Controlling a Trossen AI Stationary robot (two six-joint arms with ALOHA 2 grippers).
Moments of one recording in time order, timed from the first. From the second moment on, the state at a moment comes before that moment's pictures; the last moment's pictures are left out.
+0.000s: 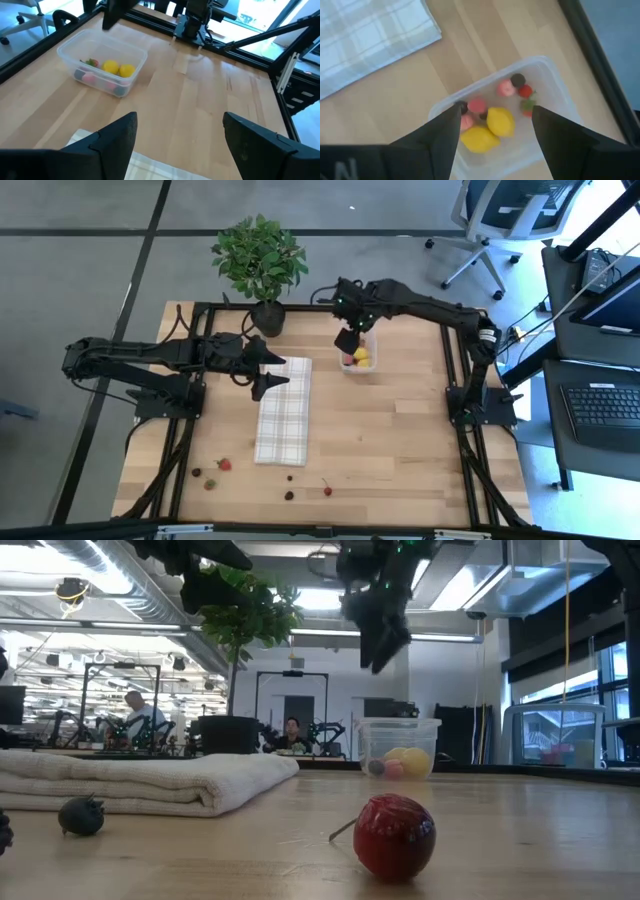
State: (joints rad) left arm 0.07 0.97 0.79 -0.26 -0.03 -0.33; right arm -0.39 1.89 1.83 -1.17 0.05 0.10
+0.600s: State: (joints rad) left arm 0.05 0.97 0.79 -0.39 0.14 -0.23; right arm 0.11 1.88 2.03 -1.14 -0.04 0.19
